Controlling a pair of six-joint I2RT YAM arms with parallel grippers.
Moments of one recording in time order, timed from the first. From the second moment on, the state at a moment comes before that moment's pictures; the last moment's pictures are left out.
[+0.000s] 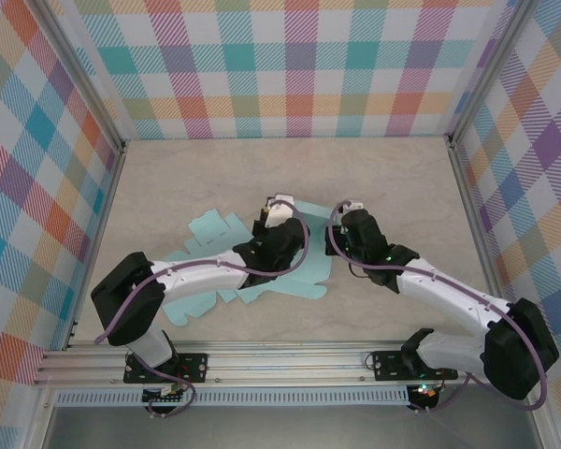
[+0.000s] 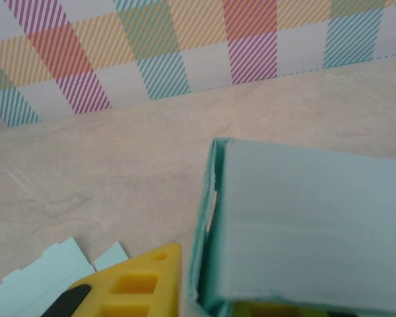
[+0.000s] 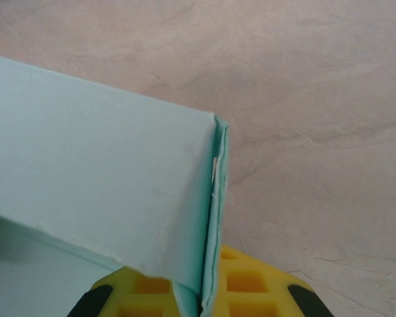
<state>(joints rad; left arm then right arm) -0.97 1.62 1.01 0.04 -0.99 -0.31 0.69 1.18 0.72 -0.18 0.17 0.50</state>
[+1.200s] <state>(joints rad) -0.93 1.51 0.85 0.05 -0.85 -0.43 0.71 1.28 0.76 -0.18 0.12 0.55</state>
